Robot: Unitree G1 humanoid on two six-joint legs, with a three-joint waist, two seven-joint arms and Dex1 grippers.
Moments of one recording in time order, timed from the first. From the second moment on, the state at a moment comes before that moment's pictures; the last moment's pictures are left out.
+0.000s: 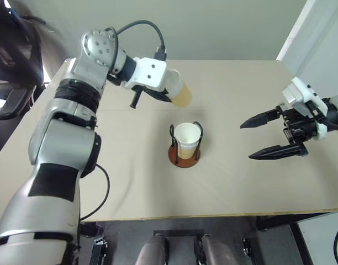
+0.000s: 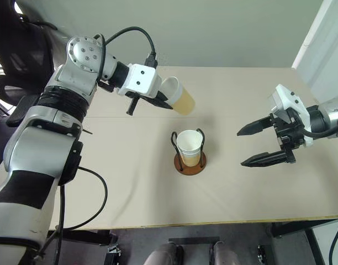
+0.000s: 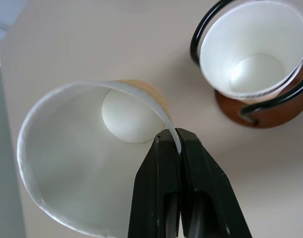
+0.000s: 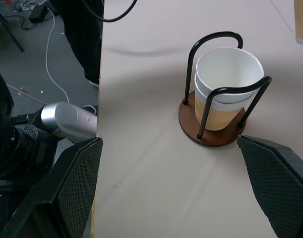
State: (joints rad) left arm -1.56 0.55 -0.37 1.16 0.10 -0.55 -1.57; right arm -0.80 -1.12 0.09 -0.13 0.56 0.73 1.56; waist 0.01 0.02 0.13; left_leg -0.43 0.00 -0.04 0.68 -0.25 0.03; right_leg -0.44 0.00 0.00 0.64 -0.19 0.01
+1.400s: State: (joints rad) left arm -1.65 0.73 -1.09 0.69 -0.53 -0.34 -1.58; right arm -0.80 -1.22 0.10 -0.16 0.58 0.77 1.61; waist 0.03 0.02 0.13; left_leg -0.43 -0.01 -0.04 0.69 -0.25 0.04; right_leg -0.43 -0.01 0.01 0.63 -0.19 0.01
